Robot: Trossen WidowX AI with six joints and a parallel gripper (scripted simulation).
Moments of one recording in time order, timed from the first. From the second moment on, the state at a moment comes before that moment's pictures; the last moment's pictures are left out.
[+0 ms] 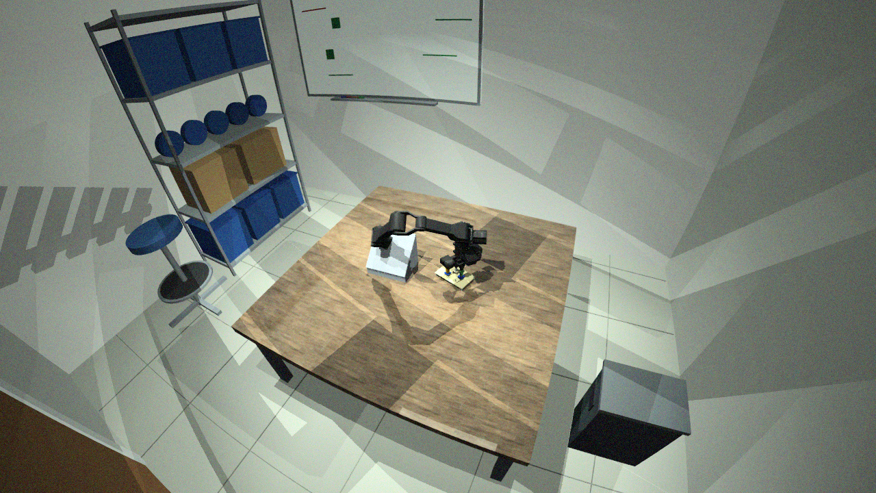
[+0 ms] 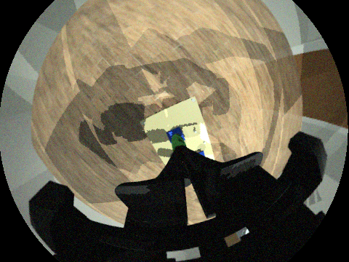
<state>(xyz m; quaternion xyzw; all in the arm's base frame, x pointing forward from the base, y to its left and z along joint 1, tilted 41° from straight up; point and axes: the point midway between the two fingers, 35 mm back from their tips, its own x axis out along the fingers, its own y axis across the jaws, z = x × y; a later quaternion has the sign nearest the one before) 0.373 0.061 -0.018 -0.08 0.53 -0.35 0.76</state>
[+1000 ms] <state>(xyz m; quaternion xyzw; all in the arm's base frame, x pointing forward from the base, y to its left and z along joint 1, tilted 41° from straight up) 0.371 0.070 -0.004 -0.07 0.54 -0.37 0.76</state>
